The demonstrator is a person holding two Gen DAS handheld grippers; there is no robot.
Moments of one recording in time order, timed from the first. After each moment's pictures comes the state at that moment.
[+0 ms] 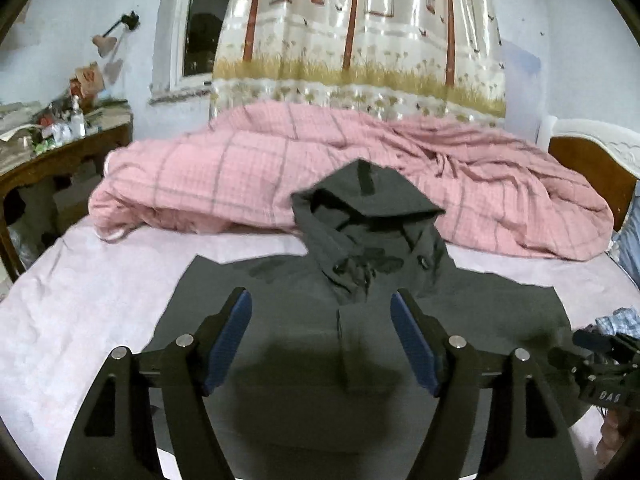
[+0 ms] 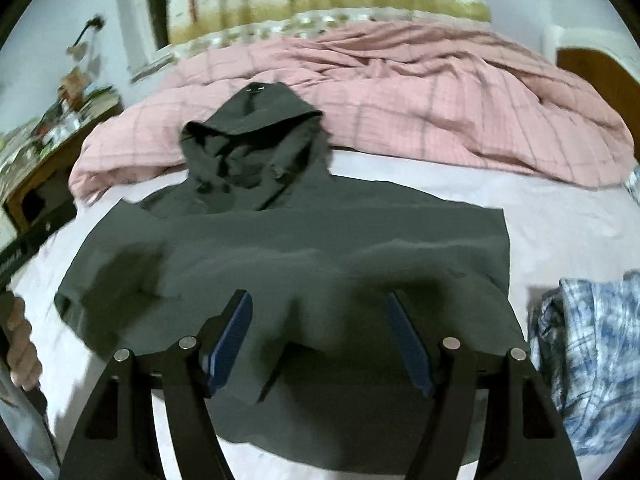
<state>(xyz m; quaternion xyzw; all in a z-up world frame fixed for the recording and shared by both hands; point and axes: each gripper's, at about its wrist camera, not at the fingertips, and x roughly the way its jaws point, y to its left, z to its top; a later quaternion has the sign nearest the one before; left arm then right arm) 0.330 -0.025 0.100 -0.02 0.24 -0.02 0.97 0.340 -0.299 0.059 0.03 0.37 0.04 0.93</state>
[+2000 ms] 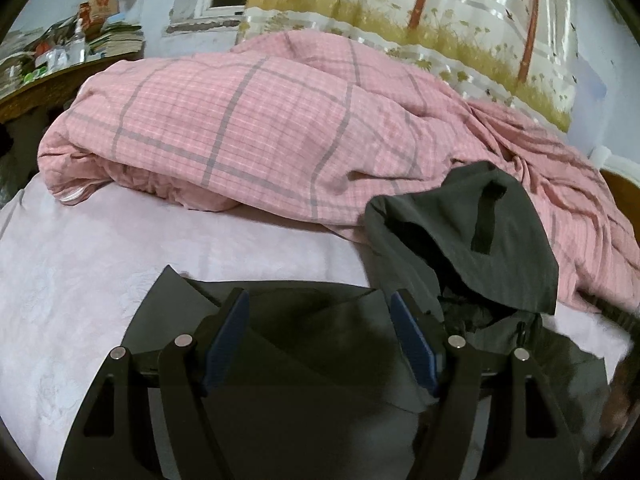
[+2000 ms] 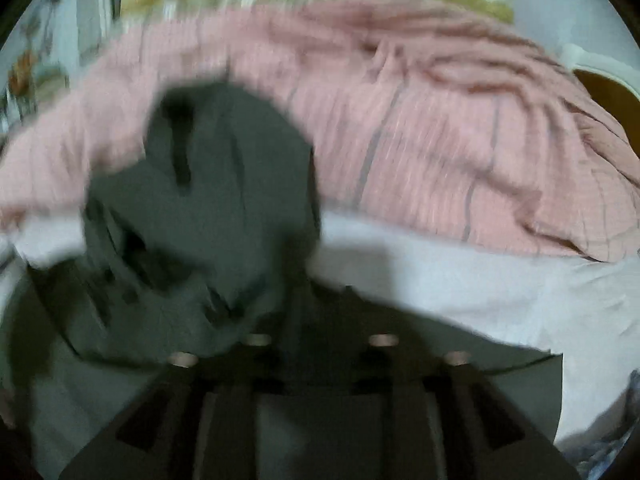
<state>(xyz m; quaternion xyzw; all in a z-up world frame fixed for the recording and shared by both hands) 0.516 0.038 0.037 -0.10 0.33 0.01 0.94 0.570 -0.280 0.059 0.02 0.35 -0.03 0.94</state>
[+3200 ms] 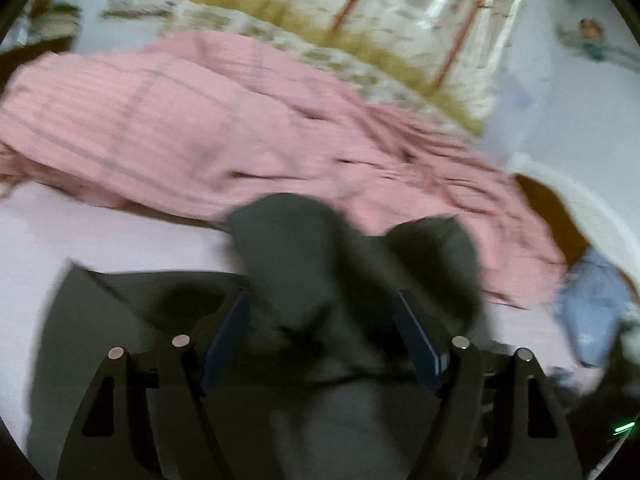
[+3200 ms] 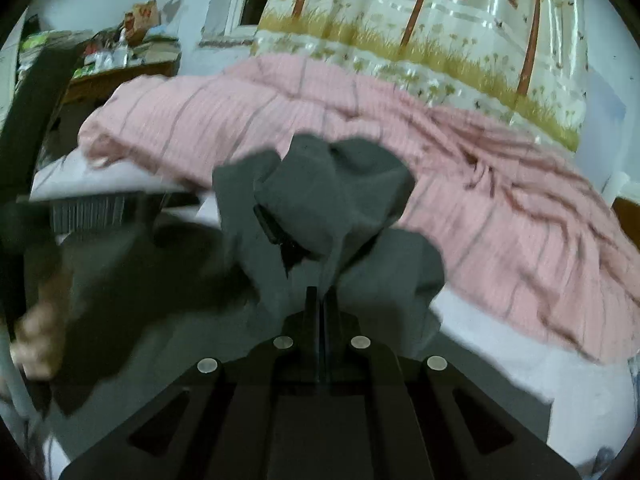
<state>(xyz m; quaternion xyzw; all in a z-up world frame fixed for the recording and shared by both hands) 0.495 0.001 0.067 -0.17 0.31 -0.19 0.92 0.465 -0.165 0.049 -0.12 0.31 0.10 0.94</state>
